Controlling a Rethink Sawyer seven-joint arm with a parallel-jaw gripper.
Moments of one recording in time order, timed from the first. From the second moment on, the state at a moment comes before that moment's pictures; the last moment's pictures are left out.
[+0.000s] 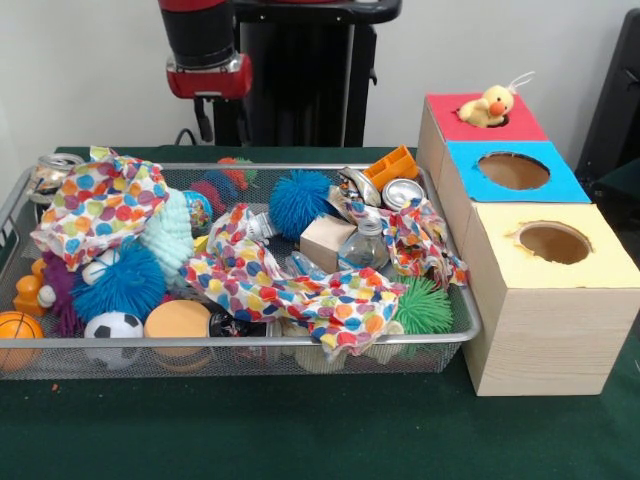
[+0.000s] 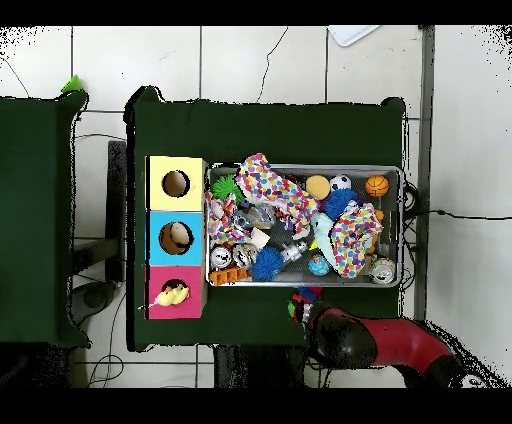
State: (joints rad) arm -0.96 -0.68 0.35 2.15 -0.70 0.31 1.93
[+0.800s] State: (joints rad) arm -0.88 -0.56 0.22 2.14 -0.70 0.12 1.93
